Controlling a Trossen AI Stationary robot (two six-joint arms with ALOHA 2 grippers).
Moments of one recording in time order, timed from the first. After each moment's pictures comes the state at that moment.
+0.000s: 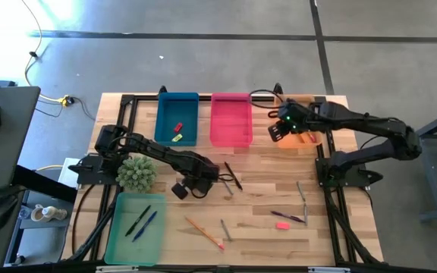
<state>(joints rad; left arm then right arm) -0.02 1.94 1.22 -0.82 0.02 0.60 -0.29 1.17 1.12 -1.03 0.28 0.68</state>
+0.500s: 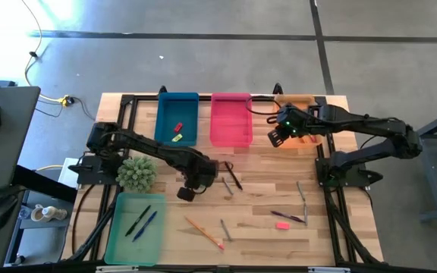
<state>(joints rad) 0.00 1.84 1.22 -0.80 0.09 0.21 -0.23 1.17 1.12 -1.05 0.28 0.65</state>
